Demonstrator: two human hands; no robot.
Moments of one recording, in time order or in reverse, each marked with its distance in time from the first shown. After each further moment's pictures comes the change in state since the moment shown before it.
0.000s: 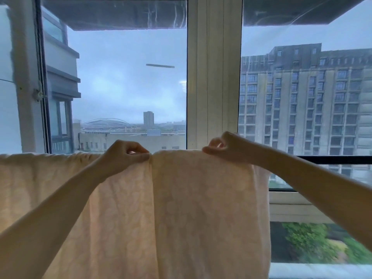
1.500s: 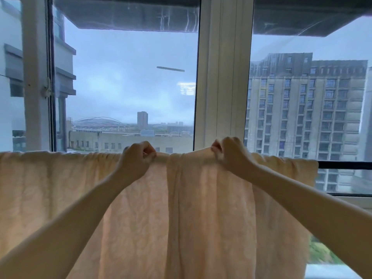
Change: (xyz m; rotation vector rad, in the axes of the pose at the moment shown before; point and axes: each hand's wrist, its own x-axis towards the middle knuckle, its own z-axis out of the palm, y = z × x) left_hand -0.009 -0.020 -0.004 0.165 0.218 0.106; right_hand 0.029 -0.028 0.049 -0.122 0.403 0.017
